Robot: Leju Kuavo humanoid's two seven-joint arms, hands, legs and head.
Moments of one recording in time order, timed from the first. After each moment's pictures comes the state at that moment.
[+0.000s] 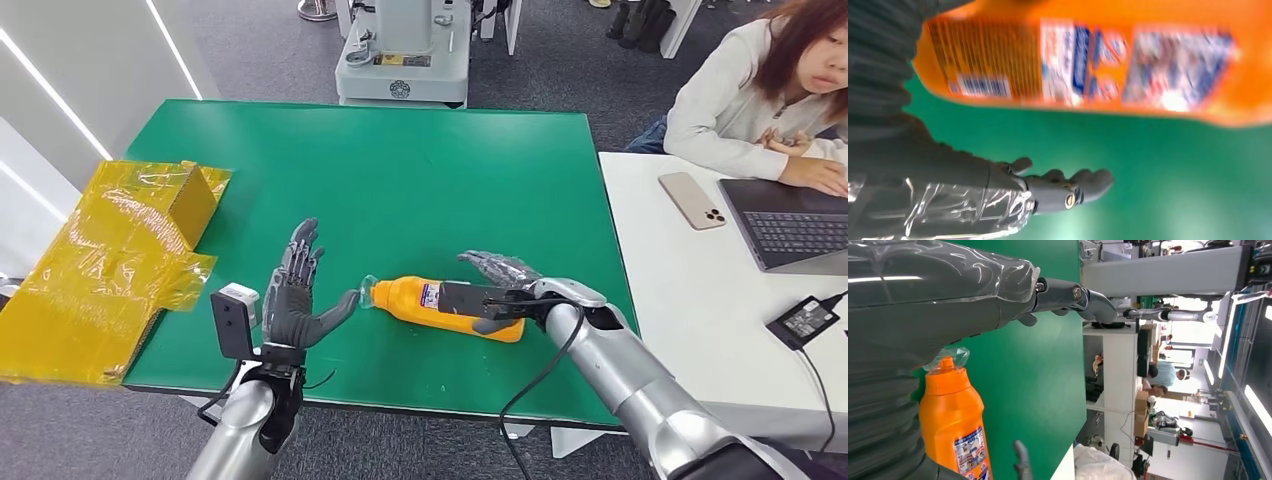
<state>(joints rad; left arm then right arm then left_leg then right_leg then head) -0.19 -0.12 -0.34 -1.23 0.16 0.05 -0.45 -0.73 -0.14 0.71 -0.74 0.57 0.42 -0.09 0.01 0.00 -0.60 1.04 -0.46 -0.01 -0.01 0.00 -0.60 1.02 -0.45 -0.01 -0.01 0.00</state>
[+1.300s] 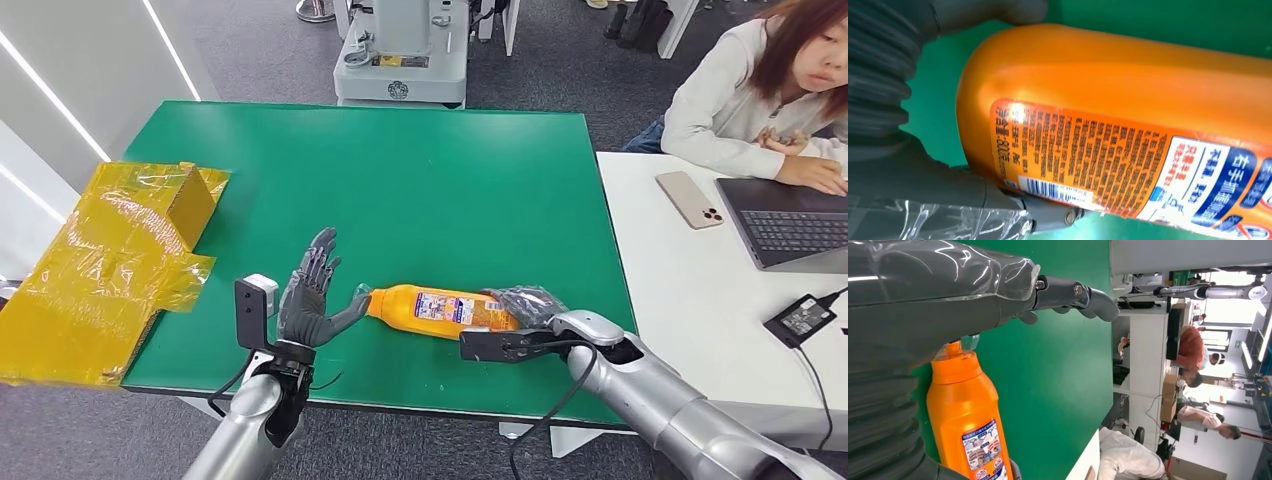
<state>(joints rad) -0.24 -0.10 -0.38 -1.11 0.23 0.02 -0.43 -0.70 -0.32 1.03 -0.84 0.48 0.24 -0.02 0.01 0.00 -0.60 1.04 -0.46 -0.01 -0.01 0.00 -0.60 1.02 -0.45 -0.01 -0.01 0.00</state>
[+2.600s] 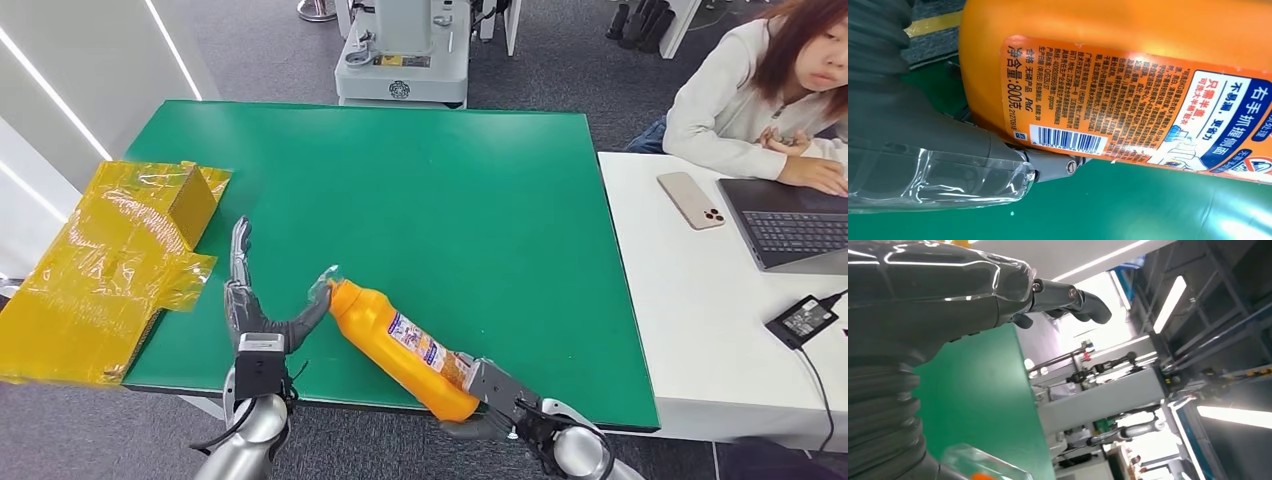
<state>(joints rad) -0.16 -0.10 -0.38 -1.23 -0.14 0.60 -0.65 -0.27 -0.23 0.75 -1.03 -0.02 0.21 -0.24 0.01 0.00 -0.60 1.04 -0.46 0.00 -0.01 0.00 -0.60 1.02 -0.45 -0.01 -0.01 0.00</state>
